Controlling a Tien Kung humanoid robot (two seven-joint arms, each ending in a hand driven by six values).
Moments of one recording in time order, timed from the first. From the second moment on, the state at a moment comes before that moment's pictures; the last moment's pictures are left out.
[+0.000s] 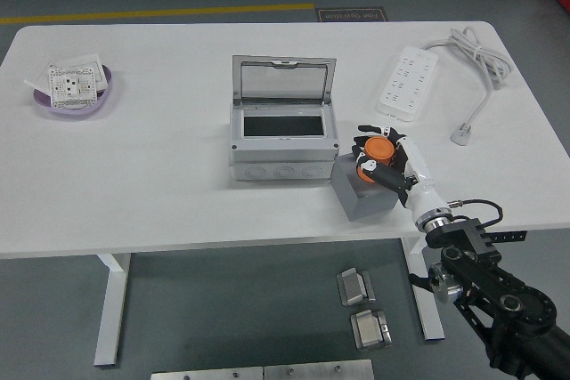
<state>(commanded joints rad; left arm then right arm) 0.08 0.28 -0.34 -0.24 0.08 0.00 0.34 0.24 -0.20 0.95 1.14 -0.97 -0.26 0.32</state>
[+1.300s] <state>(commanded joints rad) 0.08 0.29 -0.33 -0.24 0.07 0.01 0.31 0.39 -0.22 0.85 1.21 -1.12 -0.34 0.29</state>
